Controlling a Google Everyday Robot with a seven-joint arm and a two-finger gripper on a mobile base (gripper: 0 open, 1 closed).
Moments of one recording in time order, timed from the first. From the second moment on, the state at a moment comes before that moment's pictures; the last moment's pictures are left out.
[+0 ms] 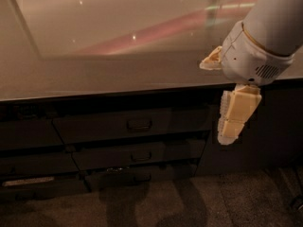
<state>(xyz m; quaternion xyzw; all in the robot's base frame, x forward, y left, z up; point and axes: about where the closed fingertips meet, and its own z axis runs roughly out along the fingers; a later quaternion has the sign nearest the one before) 0.421 -0.132 0.944 -0.71 0.69 0.03 0.15</state>
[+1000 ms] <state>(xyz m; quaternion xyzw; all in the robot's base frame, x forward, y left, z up) 0.440 -0.130 0.920 -0.70 0.70 0.03 0.14</state>
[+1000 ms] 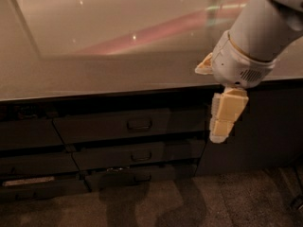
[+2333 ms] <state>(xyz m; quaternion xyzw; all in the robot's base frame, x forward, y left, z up) 0.470 -0.132 0.857 -0.69 0.70 0.09 0.14</state>
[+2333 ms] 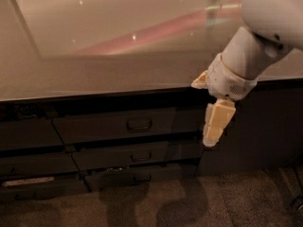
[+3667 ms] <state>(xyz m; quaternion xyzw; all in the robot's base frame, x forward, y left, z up) 0.469 -0.127 0.865 -0.71 0.68 0.00 0.20</state>
